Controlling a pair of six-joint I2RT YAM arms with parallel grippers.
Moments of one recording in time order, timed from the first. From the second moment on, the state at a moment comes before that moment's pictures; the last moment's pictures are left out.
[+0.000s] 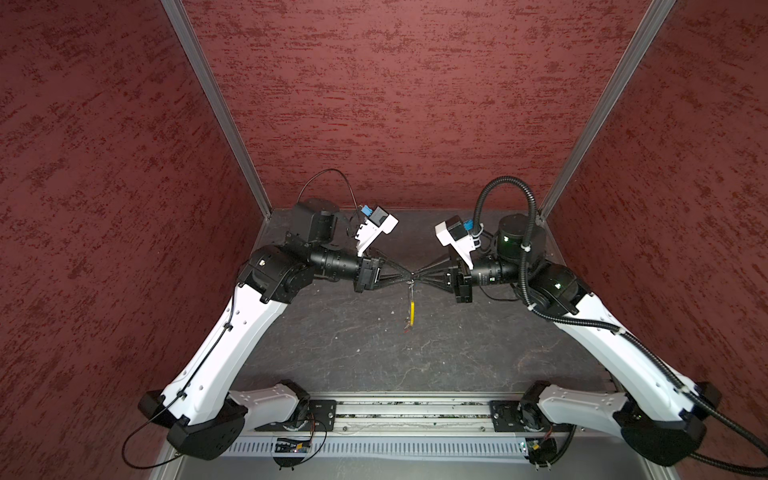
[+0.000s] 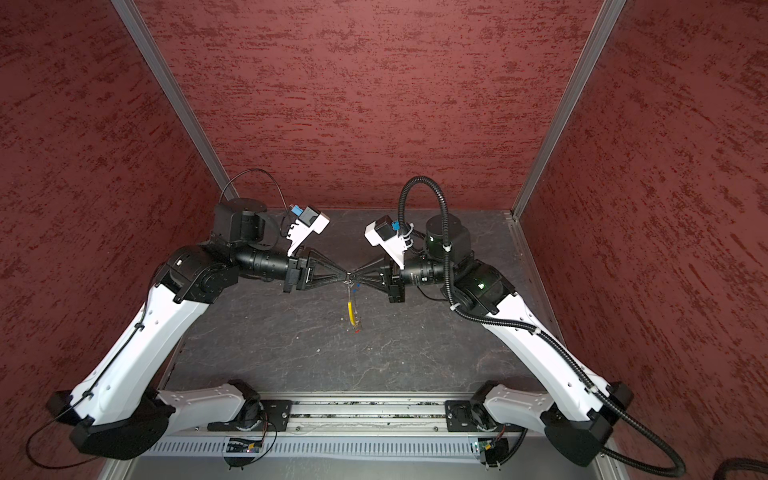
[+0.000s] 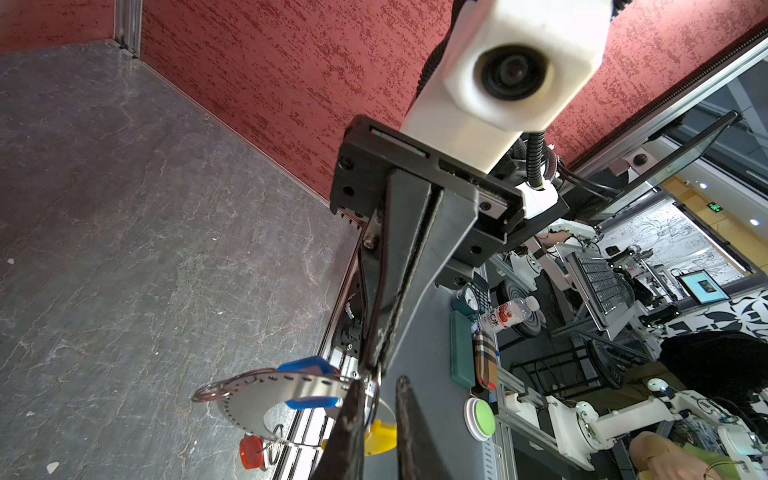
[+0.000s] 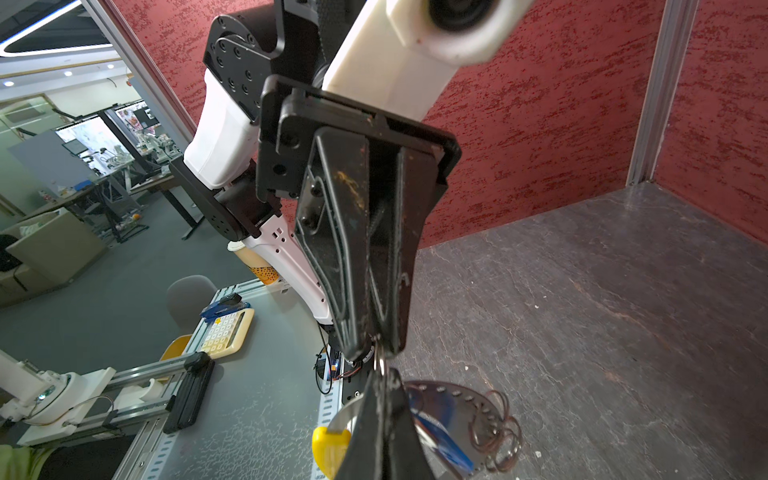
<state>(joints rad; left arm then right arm) -0.56 1.23 1.63 -0.92 0.96 -0.22 0.68 1.18 1.38 -0.43 -0.88 0.12</state>
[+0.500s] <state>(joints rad) -0.59 1.24 1.65 -0.94 0.91 -0.19 0.68 1.18 1.40 -0.45 -0.86 0.13</state>
